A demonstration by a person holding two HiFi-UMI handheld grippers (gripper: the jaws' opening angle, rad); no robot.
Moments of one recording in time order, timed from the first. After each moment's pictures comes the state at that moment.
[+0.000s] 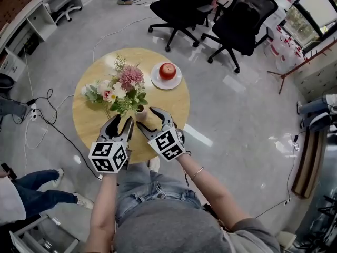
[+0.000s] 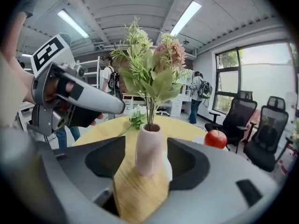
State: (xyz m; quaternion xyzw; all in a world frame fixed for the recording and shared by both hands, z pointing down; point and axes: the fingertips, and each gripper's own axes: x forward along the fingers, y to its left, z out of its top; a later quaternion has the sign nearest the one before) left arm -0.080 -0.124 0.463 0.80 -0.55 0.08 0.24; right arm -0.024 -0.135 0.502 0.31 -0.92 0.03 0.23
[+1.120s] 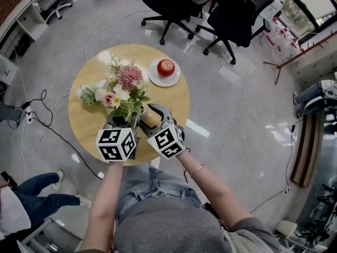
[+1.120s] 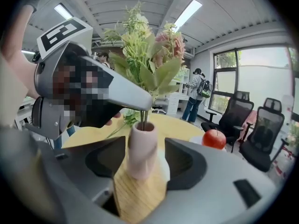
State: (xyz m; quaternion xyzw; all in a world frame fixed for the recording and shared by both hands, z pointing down) left arm -0.060 -0.180 0.467 0.81 -0.52 0.07 0.25; right arm -0.034 -0.157 0.514 0.33 -0.91 0.03 0.25
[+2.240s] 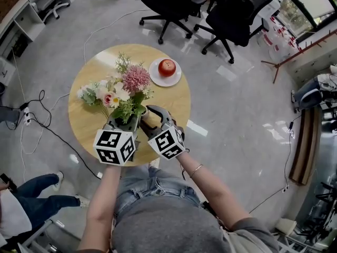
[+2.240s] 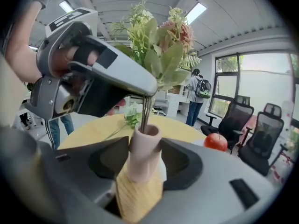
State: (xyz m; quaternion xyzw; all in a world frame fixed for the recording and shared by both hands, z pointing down) left arm -0.053 -0.174 0.441 0.85 -0.47 0.07 0.23; right arm -0.042 -0.154 0.515 0.33 -0.91 0.00 0.25
